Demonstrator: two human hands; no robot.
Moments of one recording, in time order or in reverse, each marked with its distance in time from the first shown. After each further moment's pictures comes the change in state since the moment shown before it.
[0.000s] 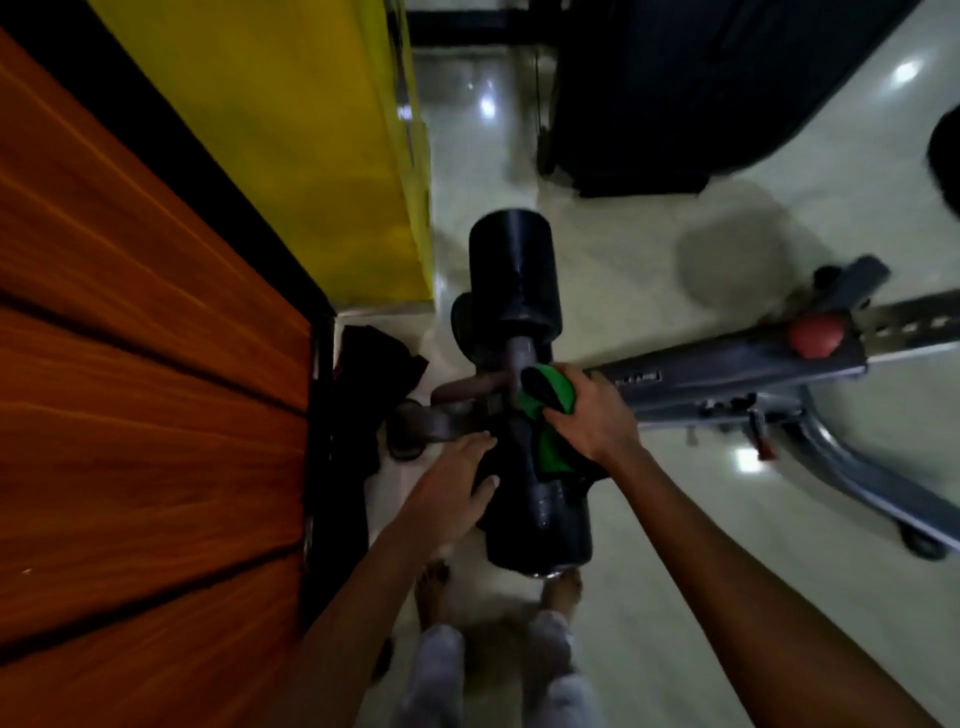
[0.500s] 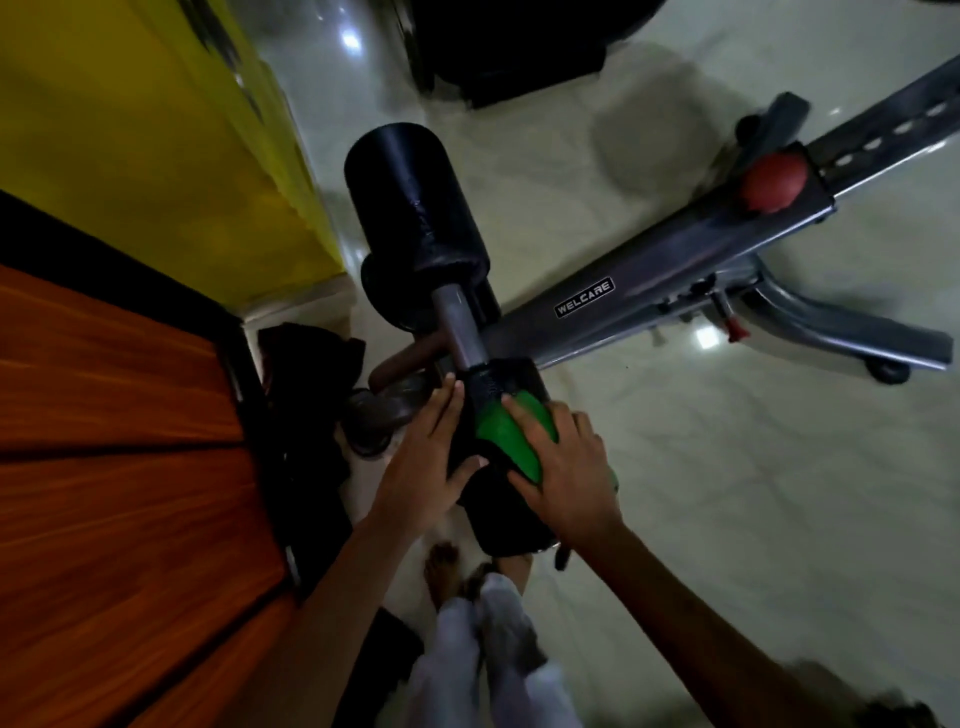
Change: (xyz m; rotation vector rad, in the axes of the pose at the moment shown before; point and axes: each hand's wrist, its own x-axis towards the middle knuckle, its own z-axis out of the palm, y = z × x) left_hand 0.052 -0.048 0.037 0.128 -0.062 0.253; right_hand -0.073 0.037 0.103 -0.167 0.299 -0.040
